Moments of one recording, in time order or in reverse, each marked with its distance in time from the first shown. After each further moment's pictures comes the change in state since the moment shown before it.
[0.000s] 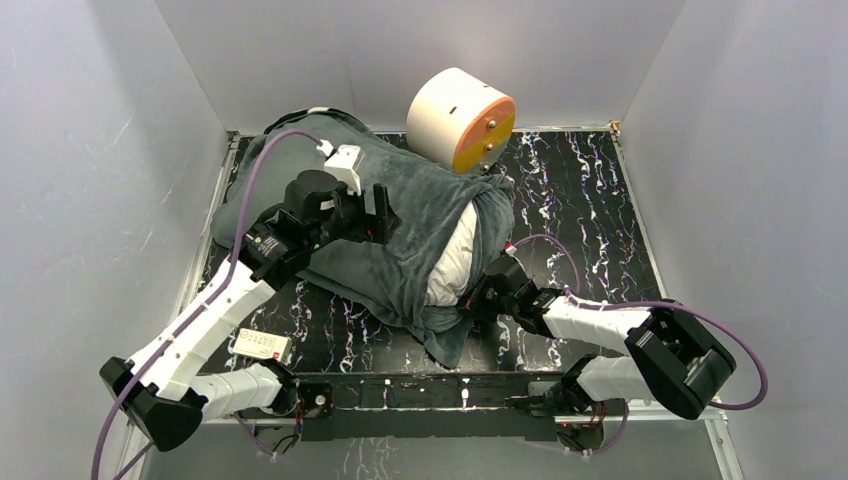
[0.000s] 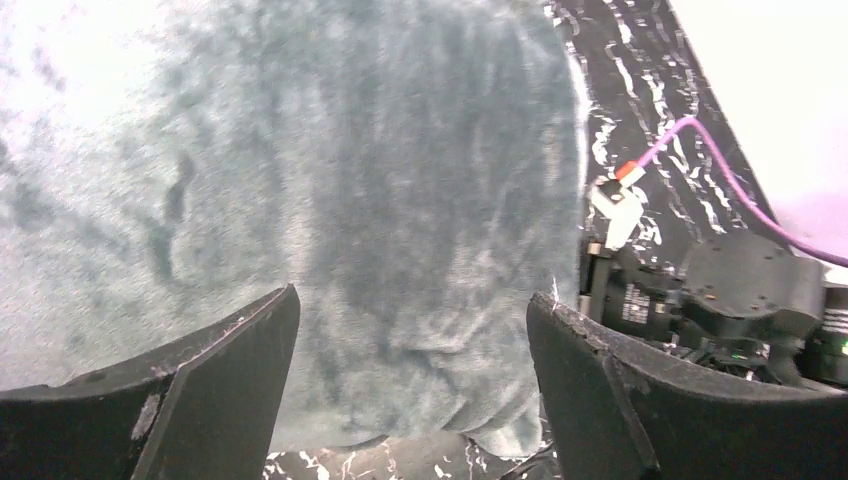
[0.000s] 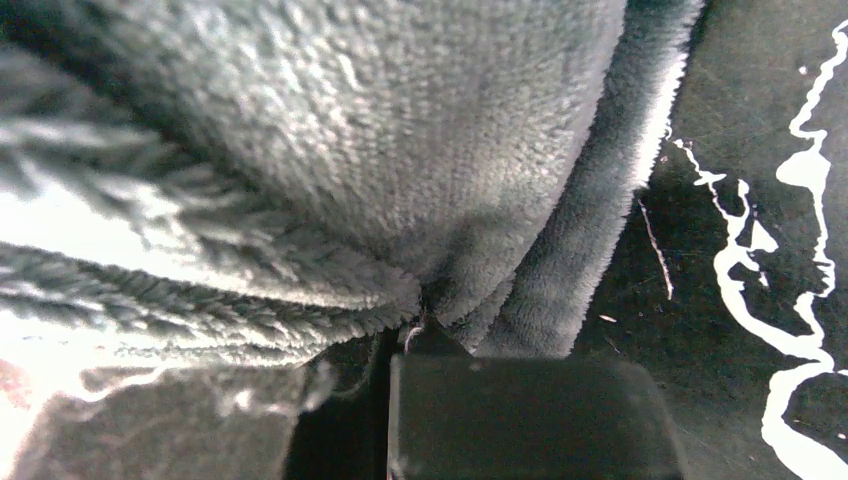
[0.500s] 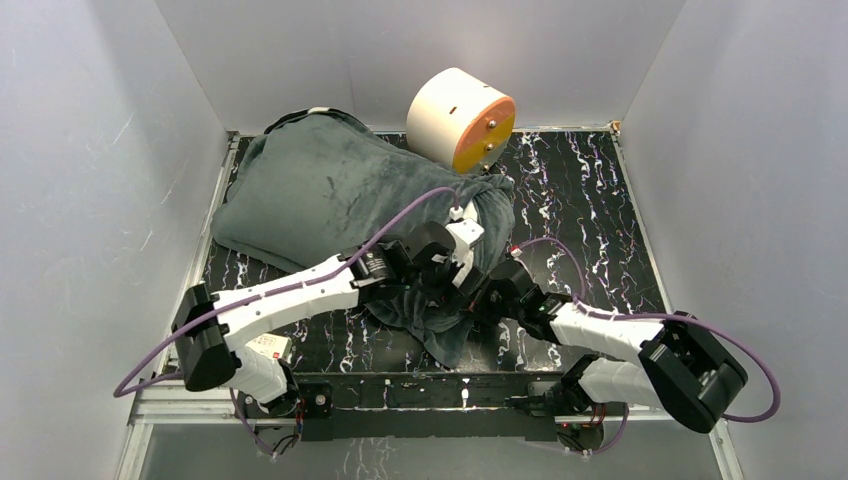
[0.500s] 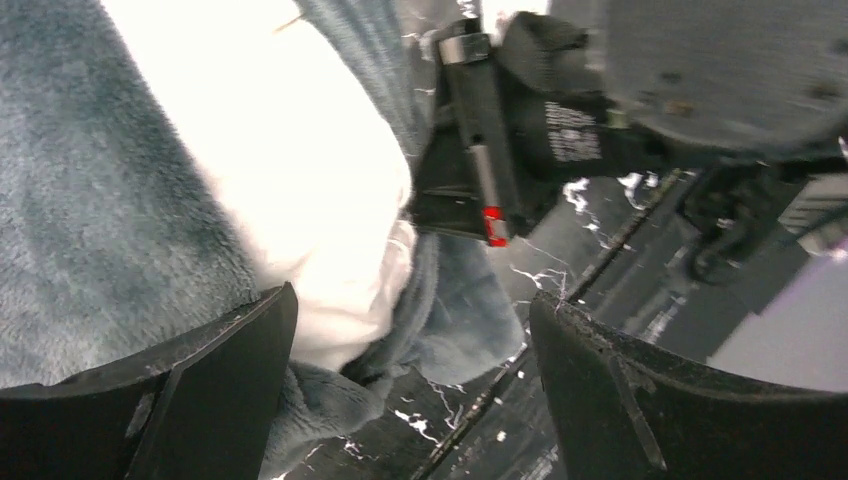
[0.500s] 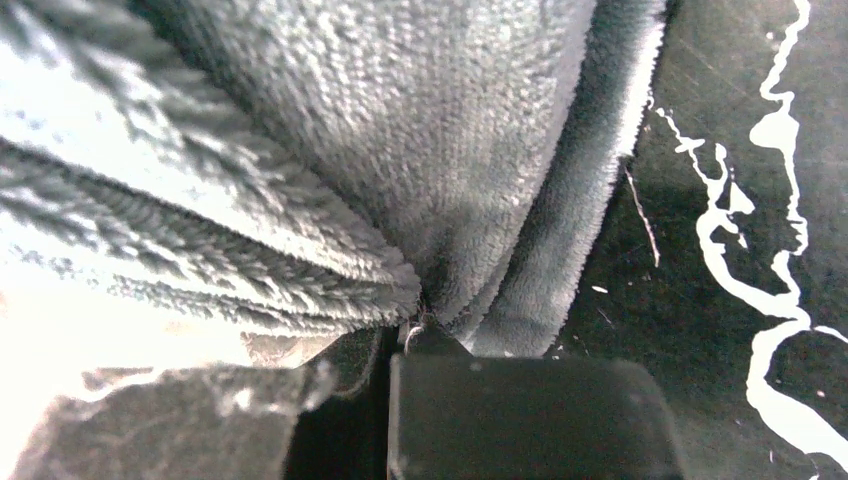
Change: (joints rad) left arm -0.450 0.319 0.056 0.010 -0.038 0.145; right arm 0.000 -0.074 -0.030 -0.009 0.016 0.012
